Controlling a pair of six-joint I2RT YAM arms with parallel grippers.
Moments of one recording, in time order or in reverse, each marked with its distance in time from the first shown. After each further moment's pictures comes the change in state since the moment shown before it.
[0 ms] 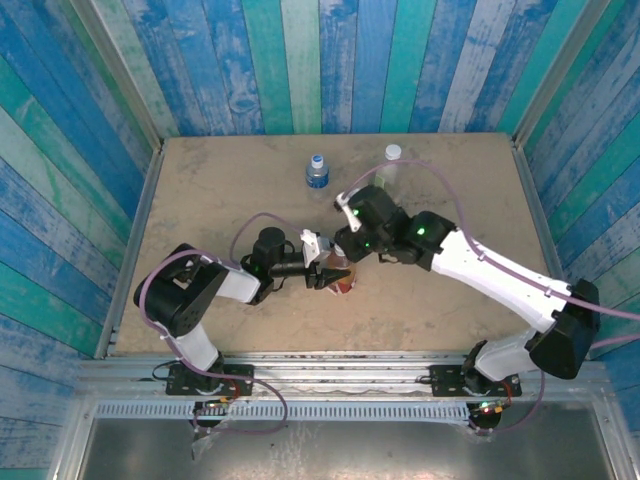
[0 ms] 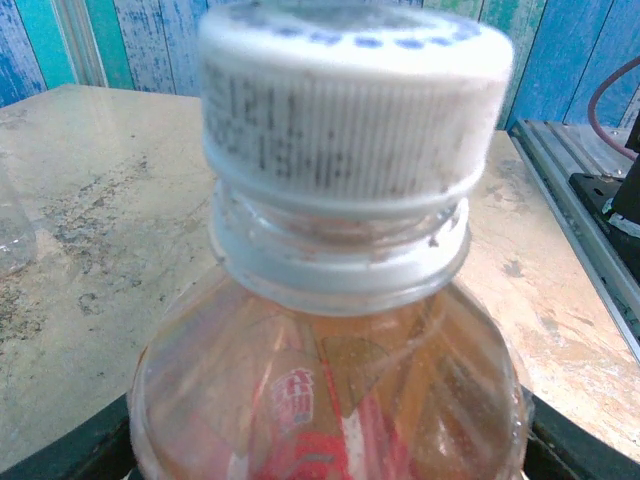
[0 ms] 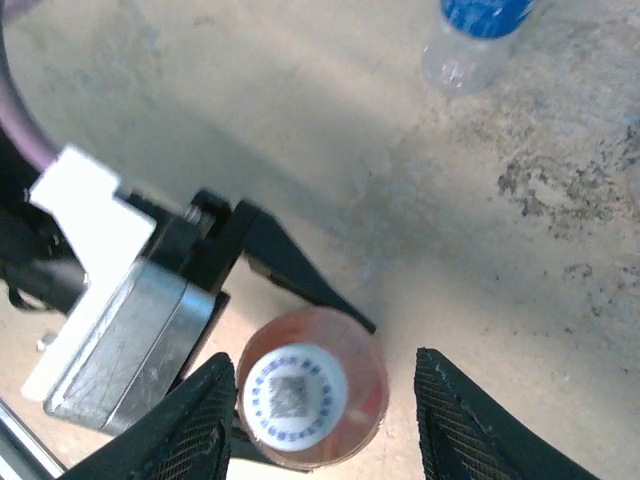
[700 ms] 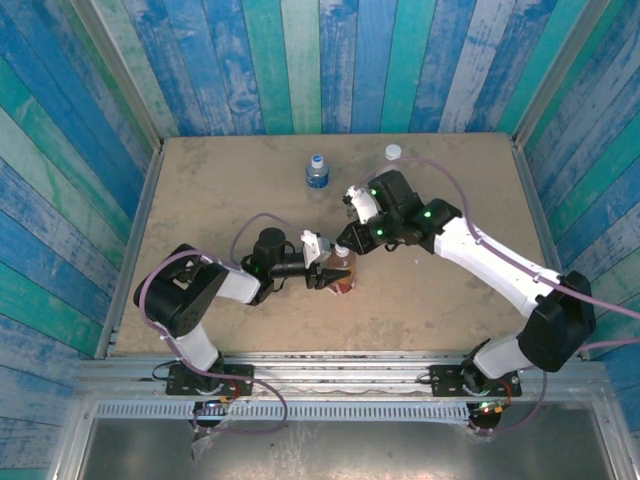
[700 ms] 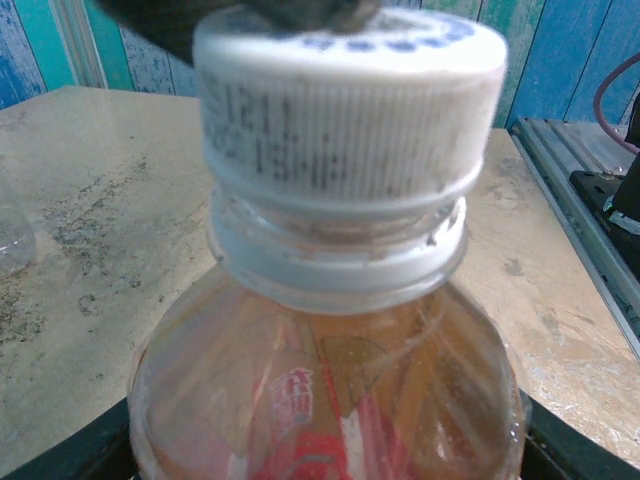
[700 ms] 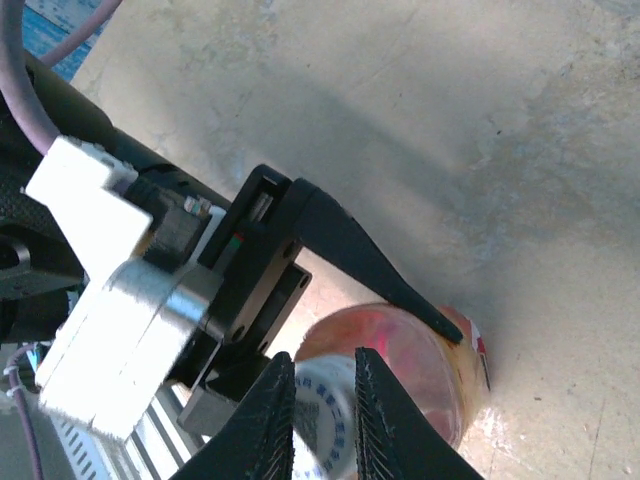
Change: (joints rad) left arm -0.004 -0.002 -0.003 0.004 -0.005 0.002; right arm -0.175 0.041 -0.077 0.057 -0.461 -0.015
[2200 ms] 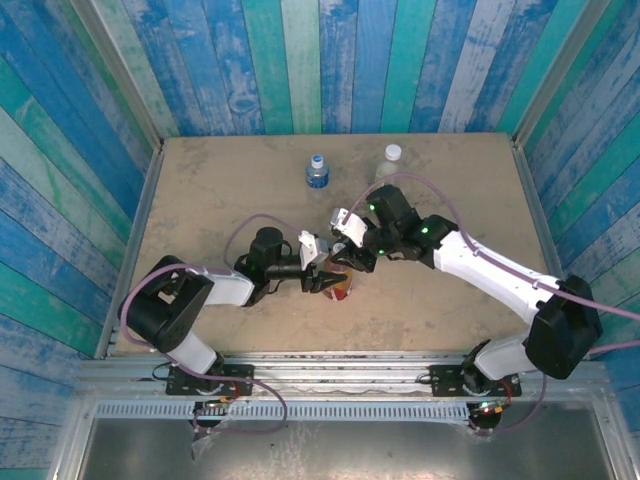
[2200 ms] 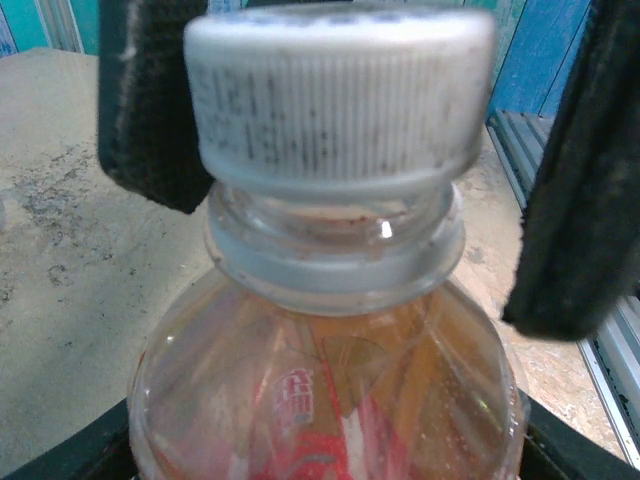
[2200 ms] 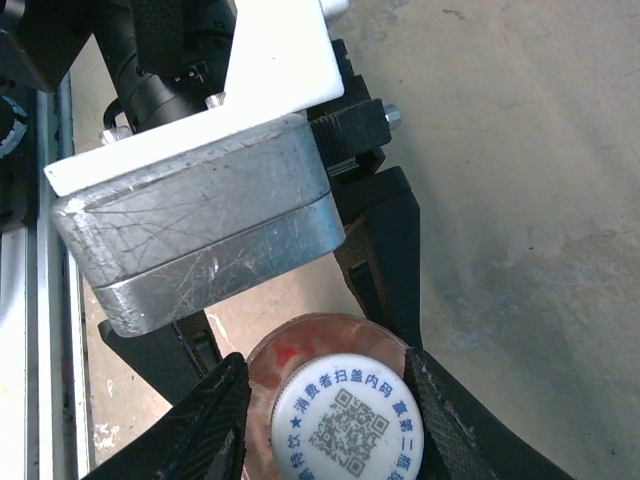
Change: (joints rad) left arm 0.001 -0.120 -0.014 -0.175 0.031 -0.009; right arm 0.047 -0.027 -0.121 0.140 -0.057 -0.562
